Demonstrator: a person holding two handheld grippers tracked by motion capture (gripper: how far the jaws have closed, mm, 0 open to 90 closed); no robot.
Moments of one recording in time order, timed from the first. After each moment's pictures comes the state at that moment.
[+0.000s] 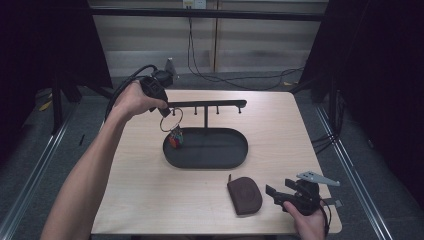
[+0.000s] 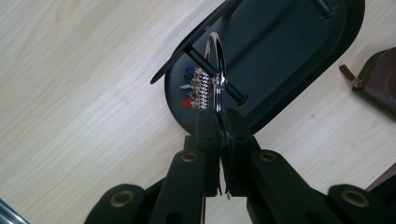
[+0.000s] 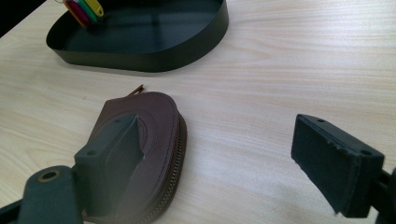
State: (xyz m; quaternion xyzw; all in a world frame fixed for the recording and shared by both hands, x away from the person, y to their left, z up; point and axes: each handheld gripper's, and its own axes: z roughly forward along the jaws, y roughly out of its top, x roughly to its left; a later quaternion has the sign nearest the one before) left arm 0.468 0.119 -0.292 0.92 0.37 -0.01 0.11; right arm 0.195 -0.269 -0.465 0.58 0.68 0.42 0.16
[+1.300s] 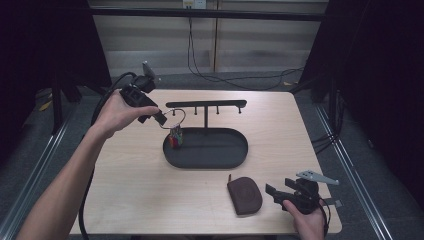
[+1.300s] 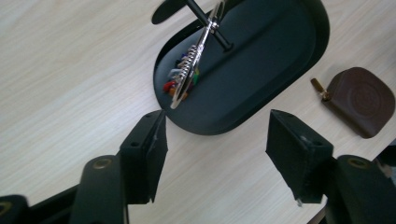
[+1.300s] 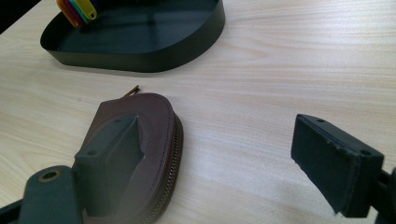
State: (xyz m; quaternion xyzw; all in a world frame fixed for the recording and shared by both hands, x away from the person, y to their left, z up) left arm 0.426 0.160 -0.288 0.89 0.41 -0.02 0.21; right arm 0.198 -0.270 -0.467 0.59 0.68 0.42 0.16
